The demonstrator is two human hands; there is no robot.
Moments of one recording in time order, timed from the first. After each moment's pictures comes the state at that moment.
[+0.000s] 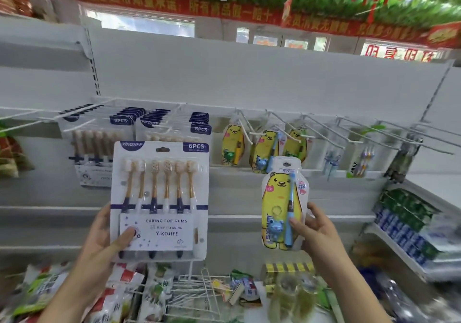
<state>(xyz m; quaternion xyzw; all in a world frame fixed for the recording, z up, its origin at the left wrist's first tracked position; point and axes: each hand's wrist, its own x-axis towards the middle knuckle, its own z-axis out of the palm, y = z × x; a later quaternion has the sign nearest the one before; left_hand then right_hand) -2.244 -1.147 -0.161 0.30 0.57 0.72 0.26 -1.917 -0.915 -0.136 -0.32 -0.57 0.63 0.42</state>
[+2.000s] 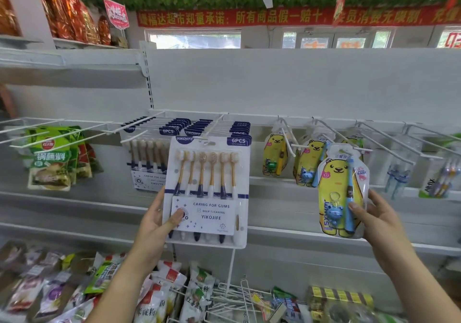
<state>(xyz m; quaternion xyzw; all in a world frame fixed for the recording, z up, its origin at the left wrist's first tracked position) -2.270 -1.105 -0.150 0.33 0.53 0.75 0.21 -1.936 -0.841 -0.107 -0.30 -0.60 0.58 0.45</state>
